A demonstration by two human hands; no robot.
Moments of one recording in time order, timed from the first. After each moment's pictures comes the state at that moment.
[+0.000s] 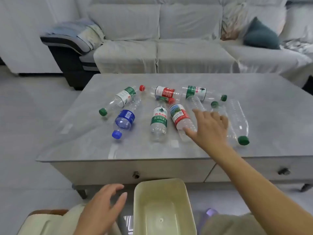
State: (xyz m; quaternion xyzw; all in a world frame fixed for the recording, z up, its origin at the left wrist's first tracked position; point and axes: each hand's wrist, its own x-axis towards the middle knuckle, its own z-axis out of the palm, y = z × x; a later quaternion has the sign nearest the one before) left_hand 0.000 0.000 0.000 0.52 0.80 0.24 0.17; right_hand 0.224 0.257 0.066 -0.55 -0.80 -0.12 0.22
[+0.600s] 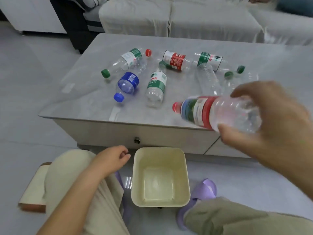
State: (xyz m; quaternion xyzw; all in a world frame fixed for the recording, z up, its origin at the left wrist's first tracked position) left_hand -0.010 0.038 -0.040 0.50 0.83 0.06 0.26; right_hand 0.287 0.127 0.166 -0.43 -0.86 0.05 0.28
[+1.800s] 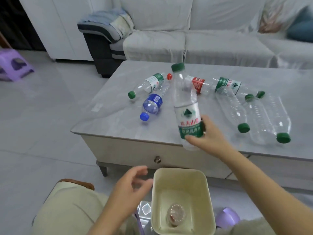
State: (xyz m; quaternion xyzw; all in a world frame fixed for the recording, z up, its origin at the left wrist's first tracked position) left_hand 0.017 -0.023 0.001 0.39 0.75 0.43 0.33; right_hand 0.178 0.195 0.050 -0.41 -0.78 0.42 0.23
